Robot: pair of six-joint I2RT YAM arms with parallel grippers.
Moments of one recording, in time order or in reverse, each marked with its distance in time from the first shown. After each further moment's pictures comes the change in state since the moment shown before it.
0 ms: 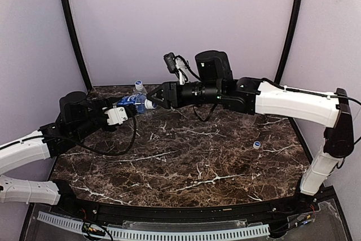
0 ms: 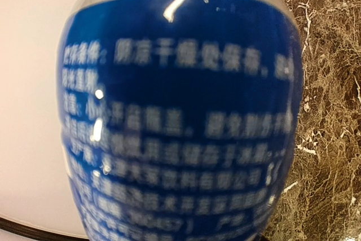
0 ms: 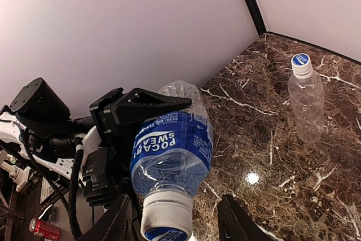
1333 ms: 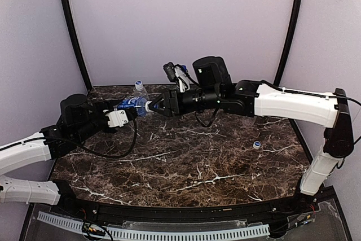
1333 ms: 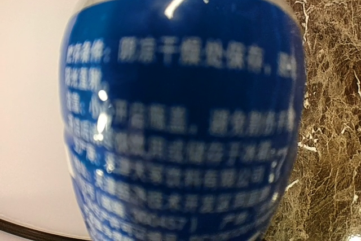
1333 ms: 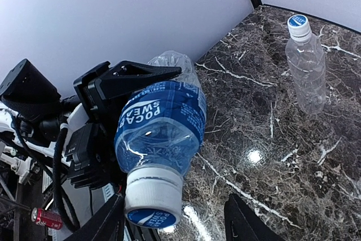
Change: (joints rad) left arm 0.000 0.000 -0.032 0.033 0.000 0.025; right arm 0.000 0.001 -0.032 -0.063 -0.030 0.022
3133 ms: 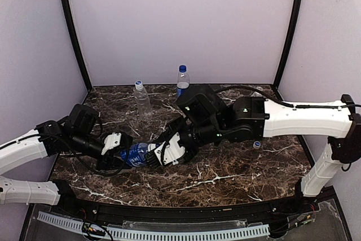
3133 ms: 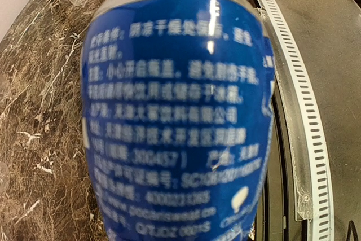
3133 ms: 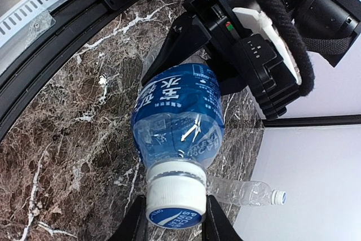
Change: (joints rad) left arm 0.006 -0.020 0.069 -0.720 0.753 -0.489; right arm 0.257 -0.061 -0.019 -0.328 0.230 -1.643
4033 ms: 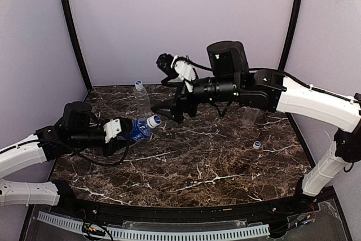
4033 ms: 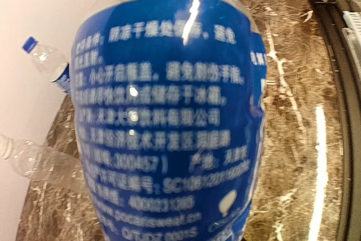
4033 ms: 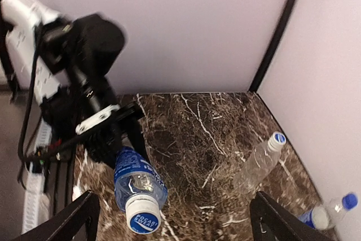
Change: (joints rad) left arm -0.007 -0.048 -0.061 0.319 -0.269 -0.028; right arm -0.164 -0.070 0.071 0.188 -0.156 0.808
